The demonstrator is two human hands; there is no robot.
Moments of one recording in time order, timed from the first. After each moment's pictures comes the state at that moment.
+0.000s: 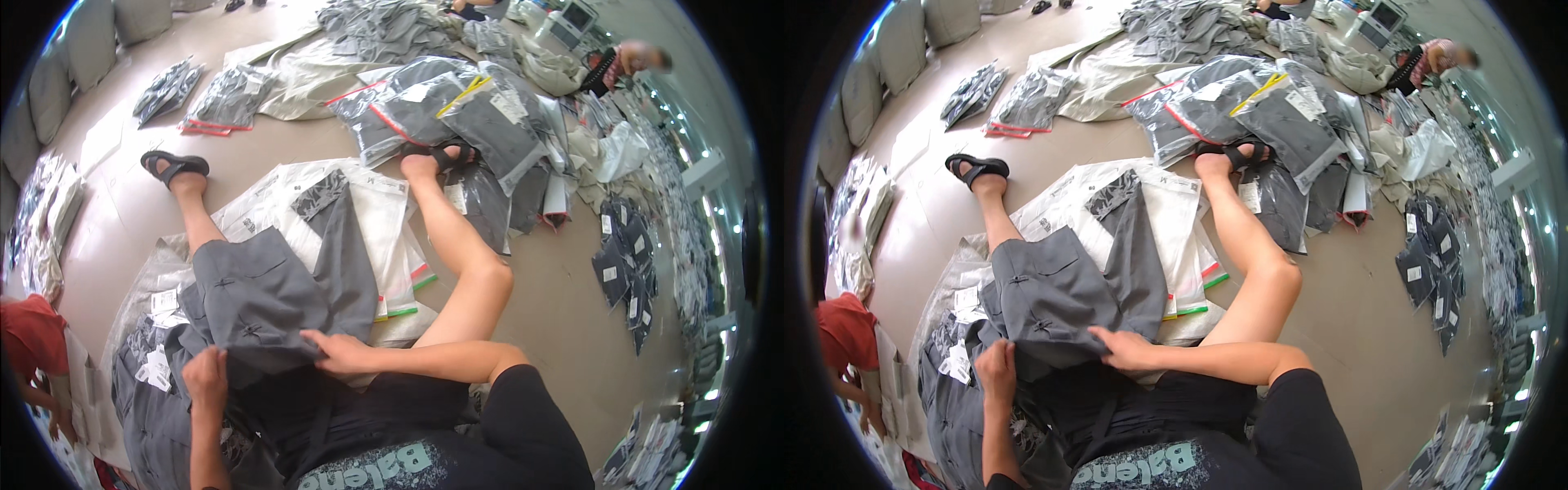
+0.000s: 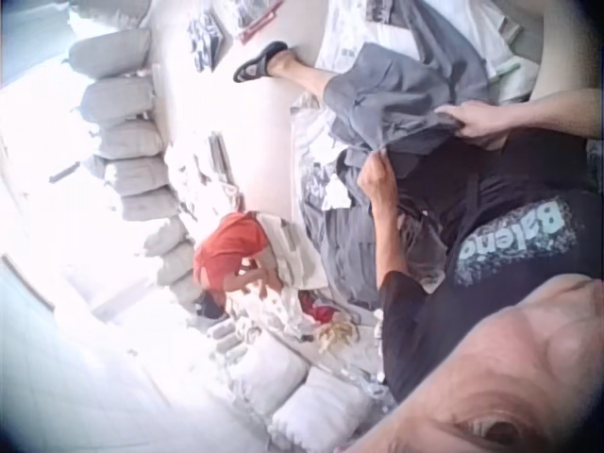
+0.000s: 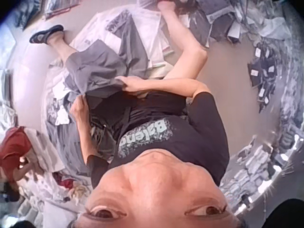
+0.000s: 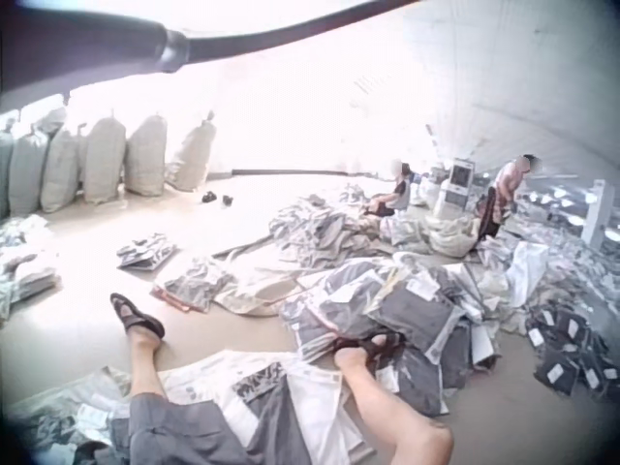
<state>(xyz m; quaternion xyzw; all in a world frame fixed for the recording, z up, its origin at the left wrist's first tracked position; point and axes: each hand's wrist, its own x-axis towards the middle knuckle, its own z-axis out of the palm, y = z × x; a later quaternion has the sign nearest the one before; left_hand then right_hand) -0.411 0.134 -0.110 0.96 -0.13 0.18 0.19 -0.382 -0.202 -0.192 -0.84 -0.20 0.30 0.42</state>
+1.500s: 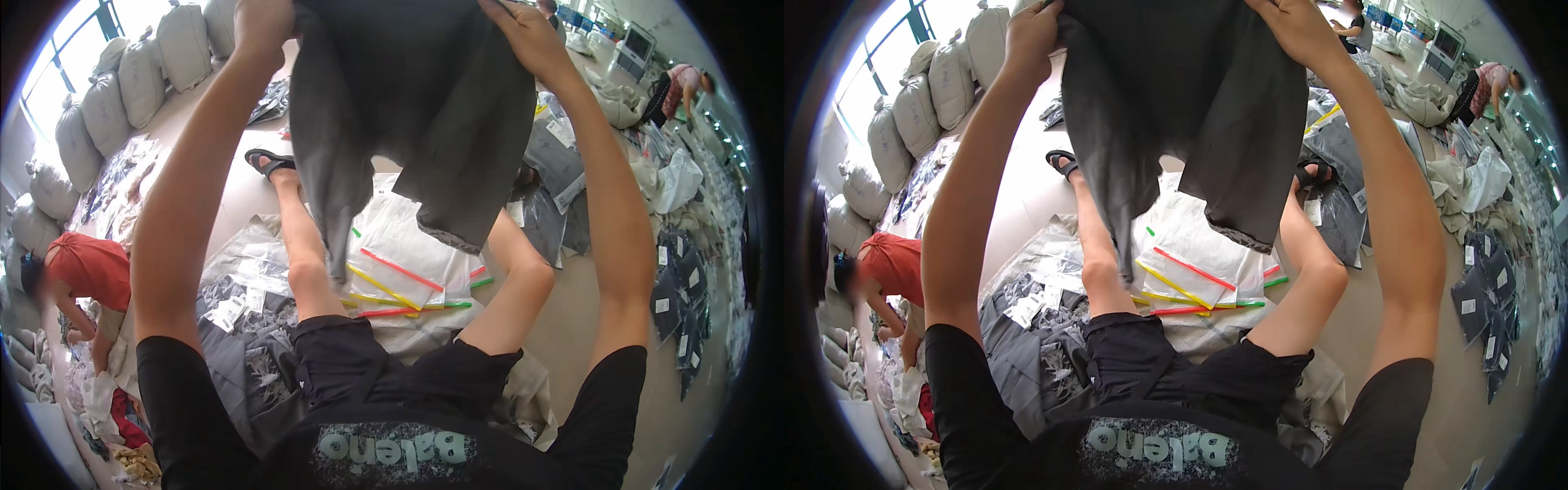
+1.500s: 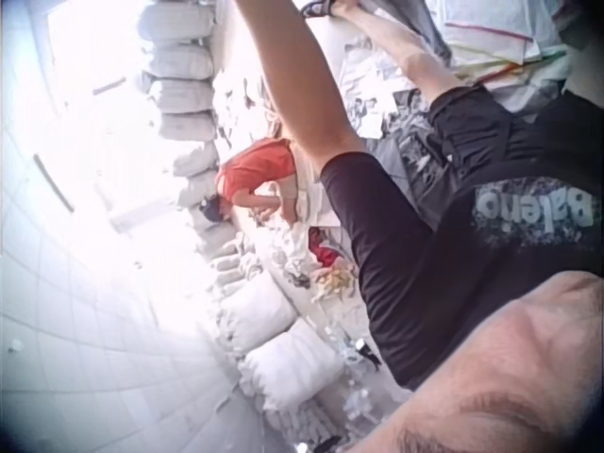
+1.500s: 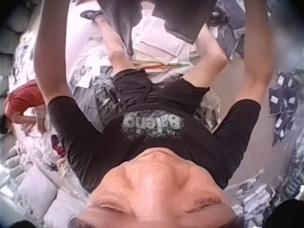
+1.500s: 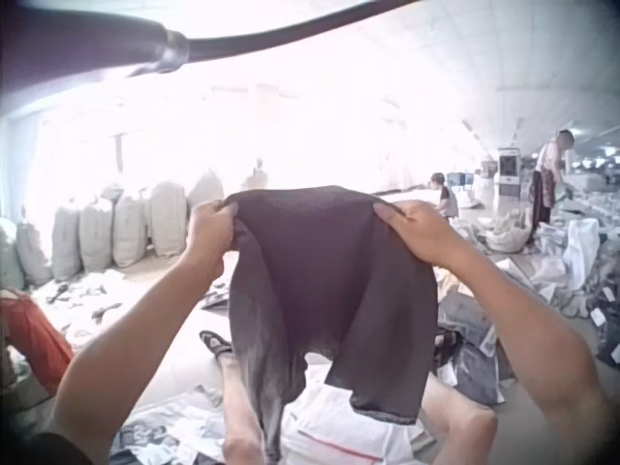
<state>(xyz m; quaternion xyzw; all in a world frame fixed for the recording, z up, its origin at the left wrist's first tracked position) -0.168 0.013 0.302 0.69 -0.11 0.31 0.64 -0.187 -0.345 0.292 -0.84 -0.27 -0.33 0.33</state>
